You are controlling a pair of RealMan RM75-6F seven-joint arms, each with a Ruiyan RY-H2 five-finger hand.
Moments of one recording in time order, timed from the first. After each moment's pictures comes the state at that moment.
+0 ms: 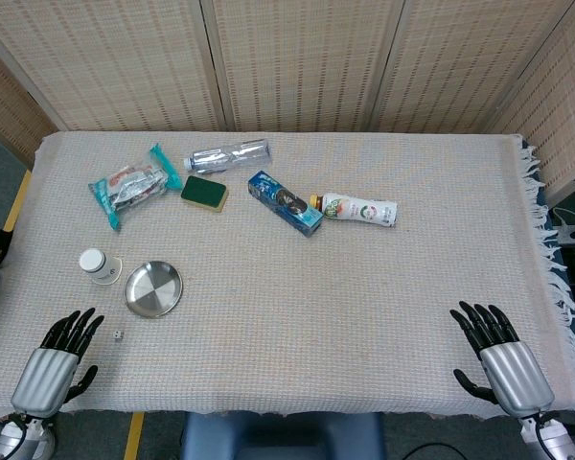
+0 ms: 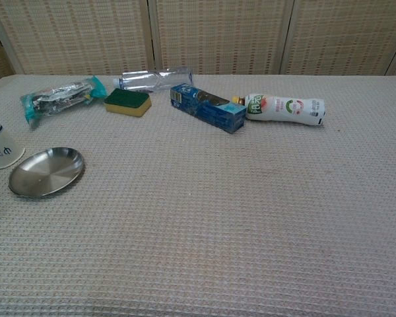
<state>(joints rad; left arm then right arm) -0.08 -1.28 0.06 -1.47 1.69 1.50 0.20 0.04 -1.05 -0.08 -1.81 -1.69 1.42 -0.20</state>
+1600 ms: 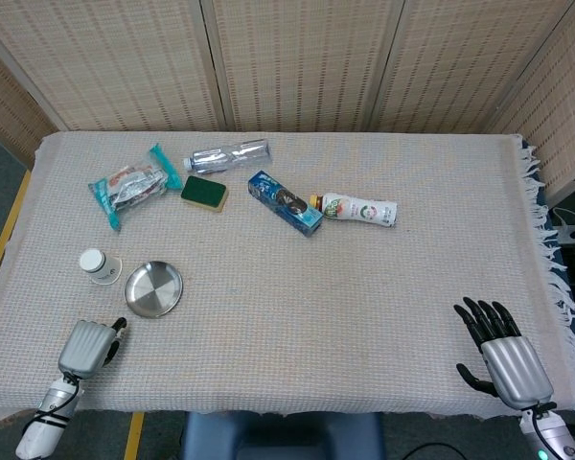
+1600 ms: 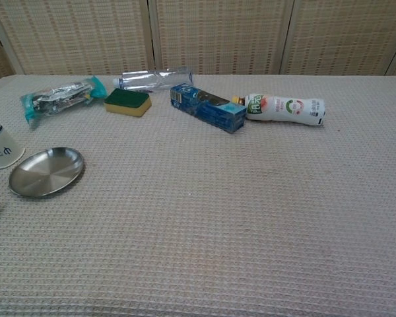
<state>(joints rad) -0.24 -1.58 0.01 -1.00 1.59 1.30 0.24 0.06 -1.06 -0.06 -1.81 -1.62 1.39 -0.23</state>
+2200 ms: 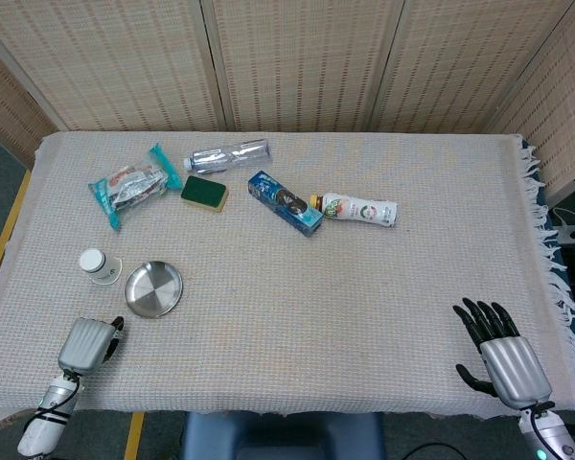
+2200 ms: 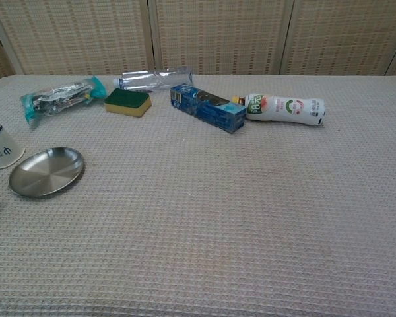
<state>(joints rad) -0.25 -1.61 0.02 -0.96 1.58 1.32 0.22 0.06 -1.06 -0.07 -1.81 -1.61 1.37 -0.24</state>
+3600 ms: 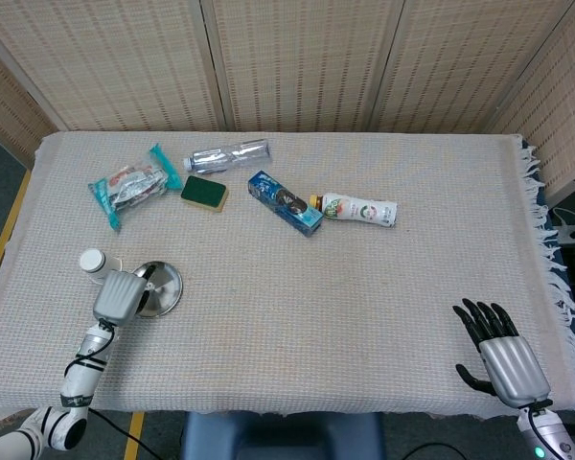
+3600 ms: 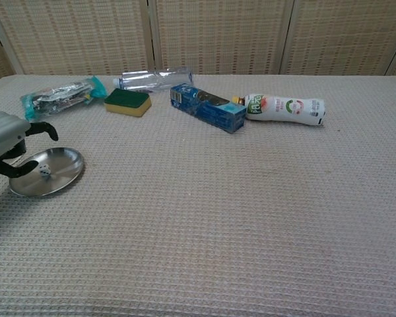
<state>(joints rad) -0.46 -1.64 -0.12 -1.04 1.47 1.23 0.30 0.07 -1.06 -0.07 -1.81 -1.58 1.36 -0.25</state>
